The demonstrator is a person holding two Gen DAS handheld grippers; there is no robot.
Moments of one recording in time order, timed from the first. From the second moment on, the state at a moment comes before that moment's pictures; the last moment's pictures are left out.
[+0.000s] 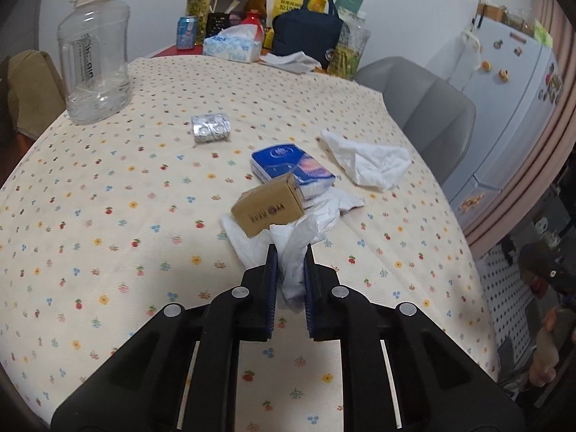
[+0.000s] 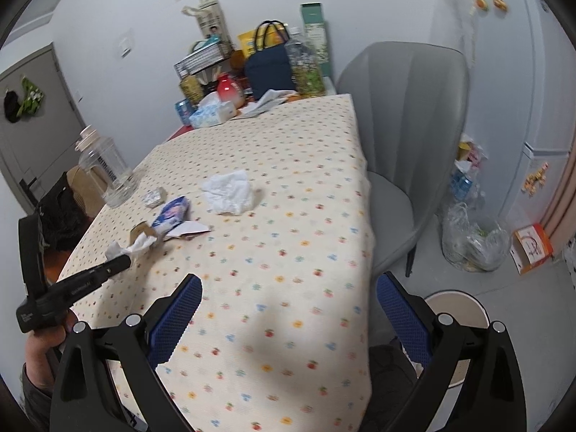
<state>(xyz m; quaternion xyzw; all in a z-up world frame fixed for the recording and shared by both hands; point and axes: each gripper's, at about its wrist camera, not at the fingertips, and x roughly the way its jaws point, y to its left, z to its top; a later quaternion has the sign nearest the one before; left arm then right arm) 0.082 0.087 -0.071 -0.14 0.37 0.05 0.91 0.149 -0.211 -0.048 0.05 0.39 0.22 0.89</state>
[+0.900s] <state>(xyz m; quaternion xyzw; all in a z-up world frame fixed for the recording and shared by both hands) 0.036 0.167 -0.052 -0.21 0.32 0.11 0.92 0.204 -0.029 -0.072 -0.08 0.42 0.33 0.84</state>
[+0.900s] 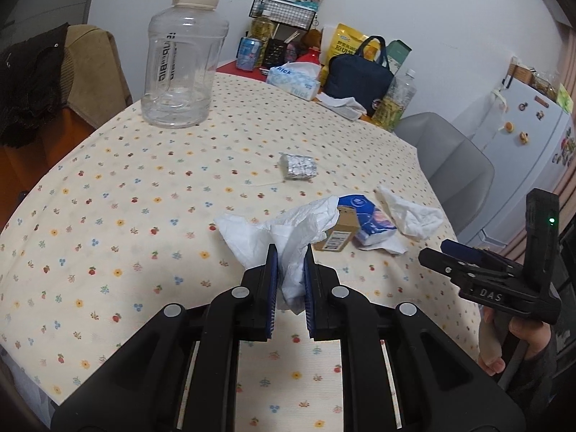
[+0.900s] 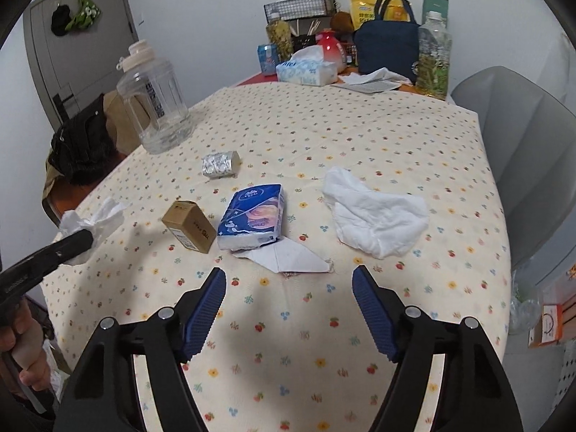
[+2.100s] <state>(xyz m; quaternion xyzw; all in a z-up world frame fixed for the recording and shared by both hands) 0.044 0.133 -0.044 -0.19 0.32 0.08 0.92 0.180 -0.102 -0.053 -0.04 0.42 0.34 0.84</state>
